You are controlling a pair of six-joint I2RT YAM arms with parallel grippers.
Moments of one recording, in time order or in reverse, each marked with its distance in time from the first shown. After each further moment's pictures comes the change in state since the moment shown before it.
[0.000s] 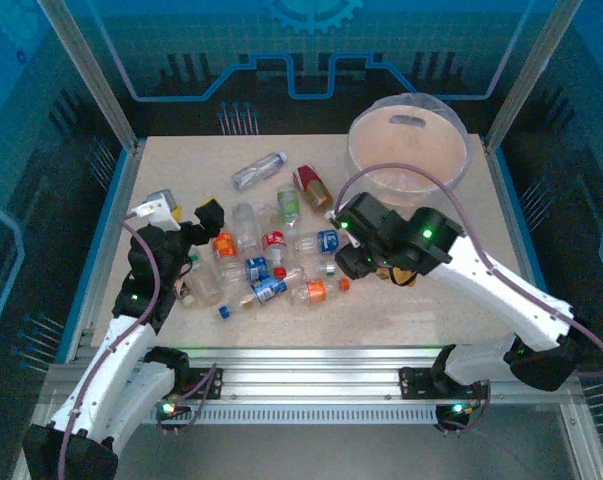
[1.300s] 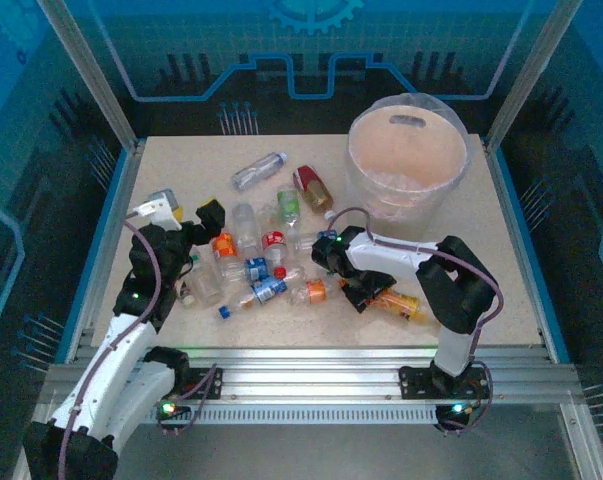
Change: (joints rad) left arm 0.000 0.013 0.000 0.001 0.006 0.000; right arm -0.126 0.500 -0.396 0.058 0.090 0.111
